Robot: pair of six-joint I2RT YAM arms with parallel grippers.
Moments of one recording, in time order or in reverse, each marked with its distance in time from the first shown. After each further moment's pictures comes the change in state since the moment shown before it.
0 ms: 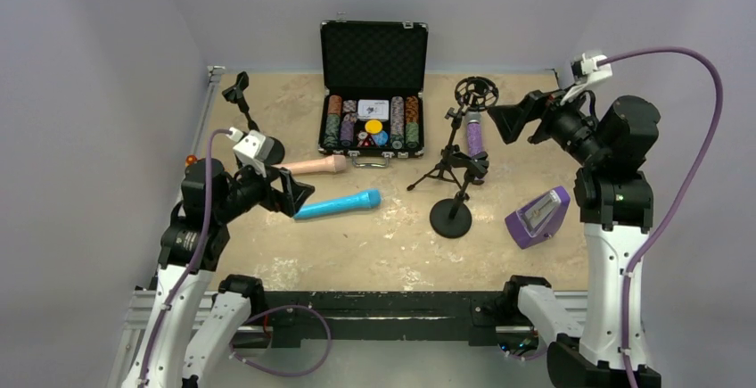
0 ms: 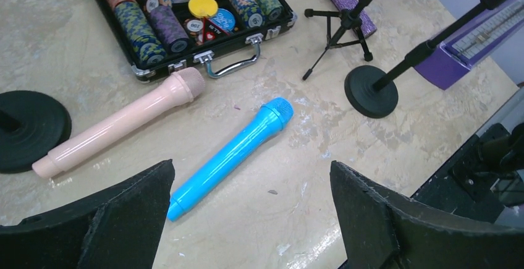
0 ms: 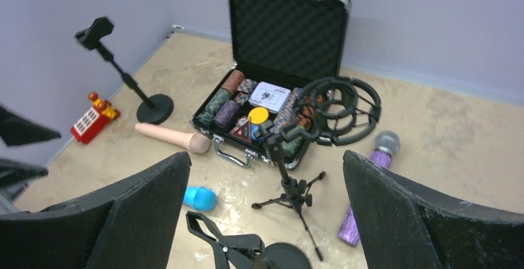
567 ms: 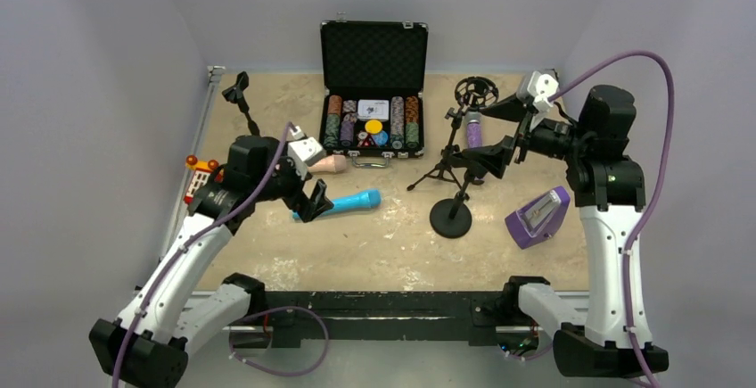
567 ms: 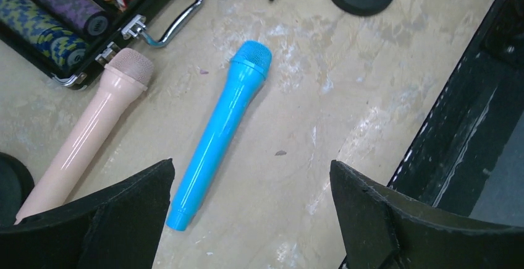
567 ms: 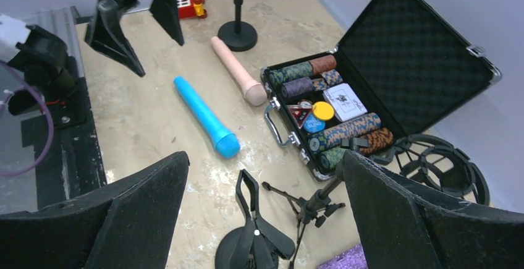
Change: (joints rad) left arm -0.150 0.273 0.042 -0.035 0.099 0.352; right arm 0.058 0.073 0.022 -0.160 -0.518 -0.576
